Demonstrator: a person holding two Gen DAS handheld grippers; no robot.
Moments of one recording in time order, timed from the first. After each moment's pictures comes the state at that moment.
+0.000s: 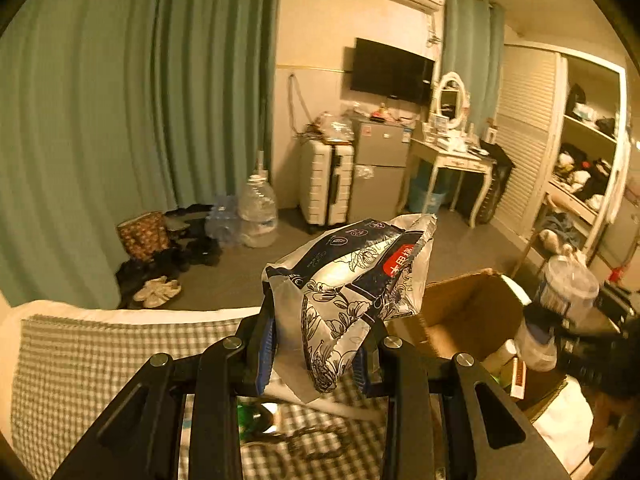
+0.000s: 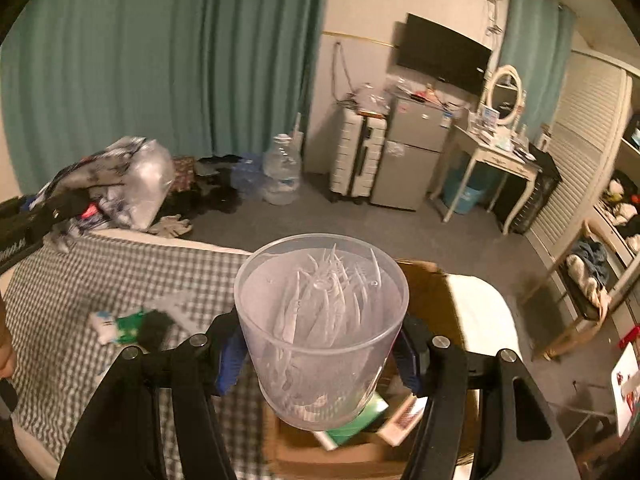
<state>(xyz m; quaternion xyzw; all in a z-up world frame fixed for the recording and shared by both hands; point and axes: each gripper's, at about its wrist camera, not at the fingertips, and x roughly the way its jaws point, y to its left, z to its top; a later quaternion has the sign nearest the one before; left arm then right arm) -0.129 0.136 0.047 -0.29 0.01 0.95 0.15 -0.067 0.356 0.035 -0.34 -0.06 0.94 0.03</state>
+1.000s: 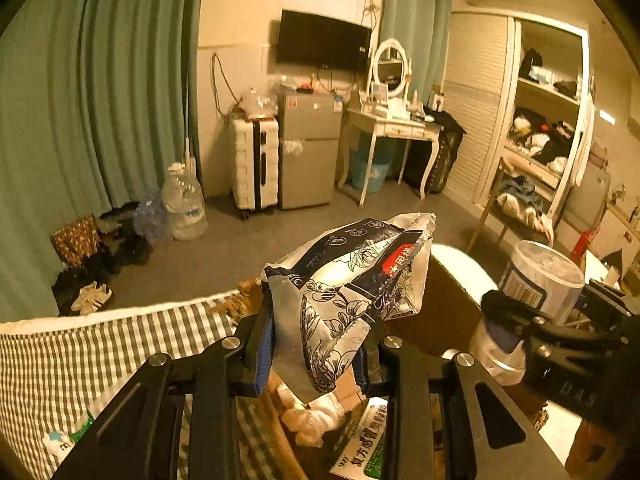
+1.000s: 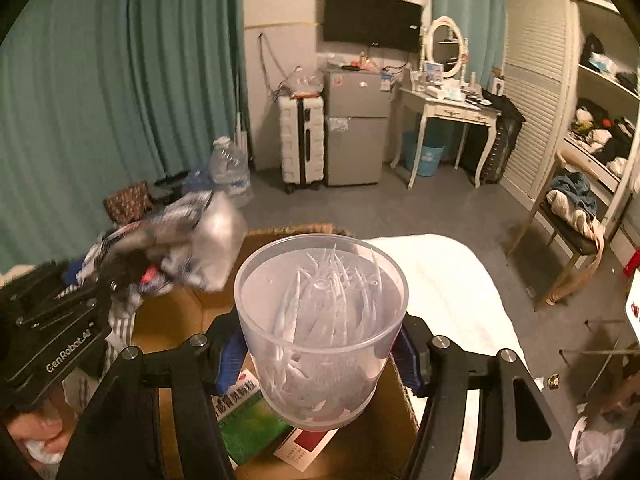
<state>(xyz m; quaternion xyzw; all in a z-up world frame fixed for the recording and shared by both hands) -0.144 0.323 -0.029 -0.32 0.04 0.92 0.23 -0.084 0.493 -0.005 -0.35 0.03 0.93 0.08</state>
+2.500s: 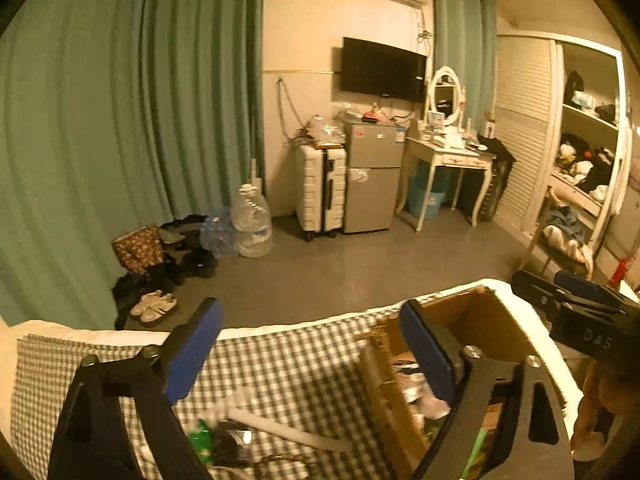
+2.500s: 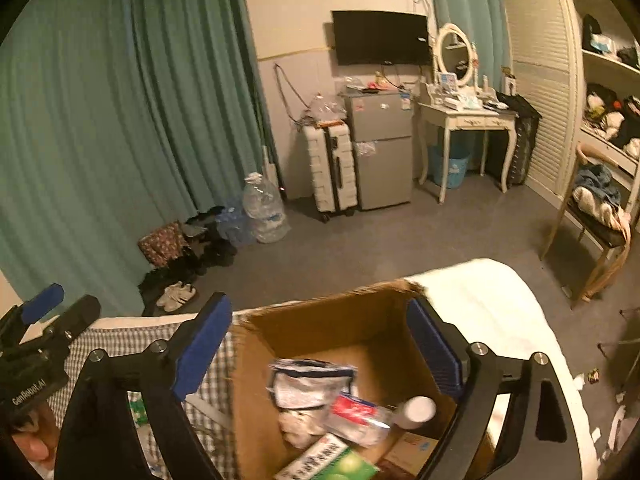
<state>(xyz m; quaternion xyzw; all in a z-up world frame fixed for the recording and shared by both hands) -0.141 0.202 0.056 -0.28 0.03 0.95 0.12 -0.105 0.435 0.057 -0.30 0.09 0.95 0.04</state>
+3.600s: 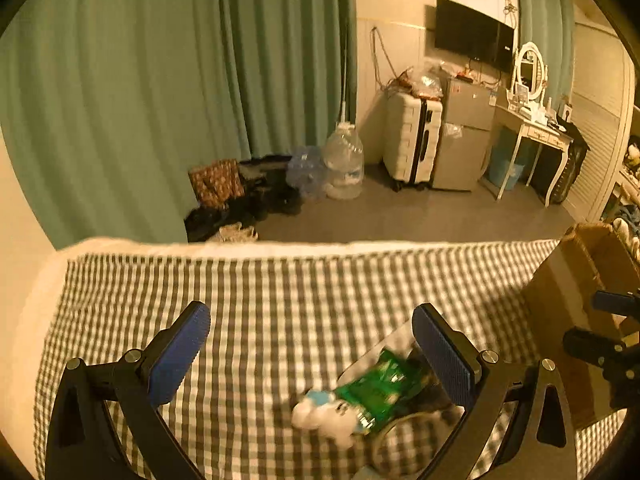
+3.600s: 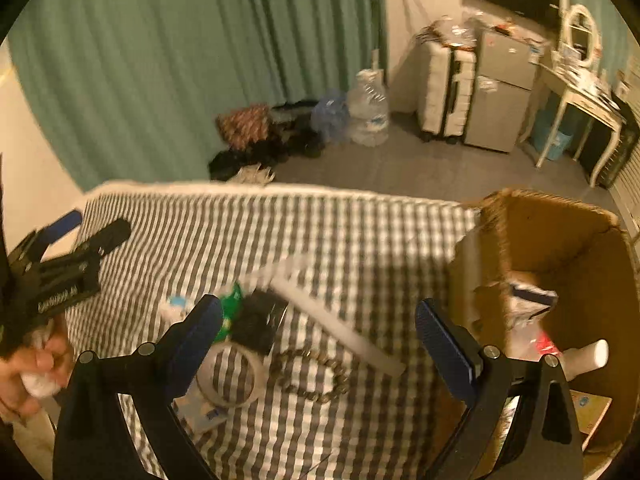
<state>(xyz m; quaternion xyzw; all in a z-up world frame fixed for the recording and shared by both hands) -0.148 -0.013 -0.066 -0.36 0.02 0.93 0.01 -0.127 0.244 -0.055 -0.45 0.00 0.88 -0.12</state>
